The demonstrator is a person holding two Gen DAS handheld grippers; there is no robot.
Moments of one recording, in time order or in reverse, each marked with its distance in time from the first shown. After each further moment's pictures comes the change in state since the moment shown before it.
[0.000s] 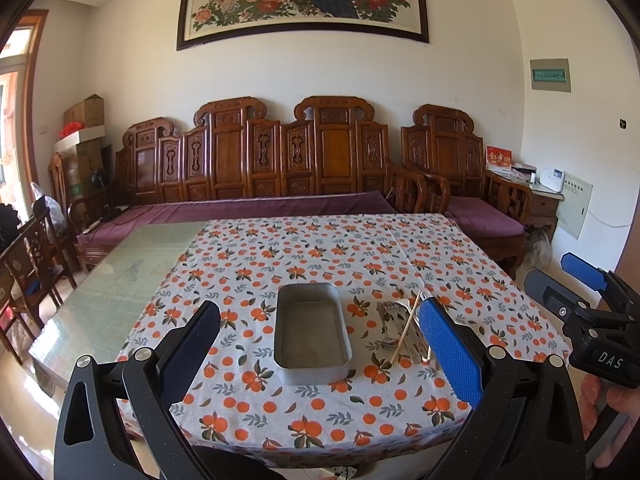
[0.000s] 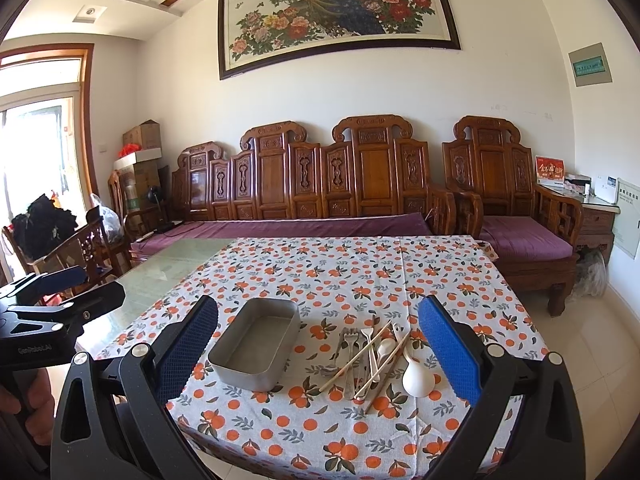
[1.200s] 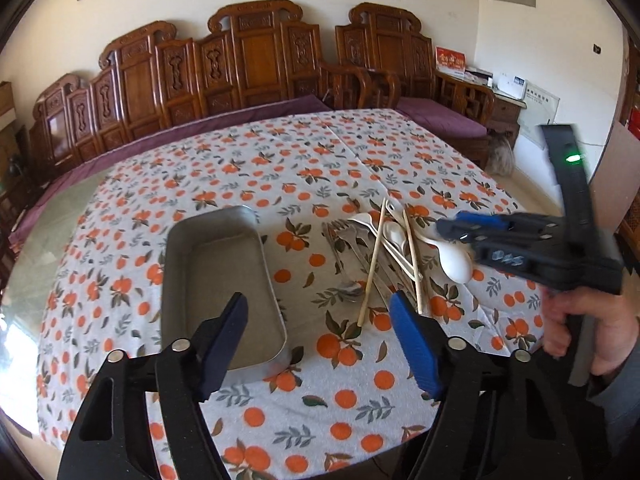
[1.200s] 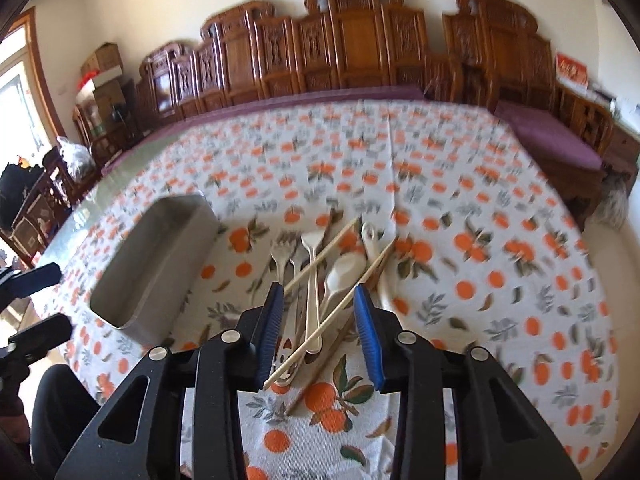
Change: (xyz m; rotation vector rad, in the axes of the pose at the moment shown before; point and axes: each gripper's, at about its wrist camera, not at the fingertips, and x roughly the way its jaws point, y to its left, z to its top) left arm 0.182 -0.052 -0.049 0.151 0.322 -0.216; right arm 0.229 -0.114 -0.087 0.079 0.468 0.014
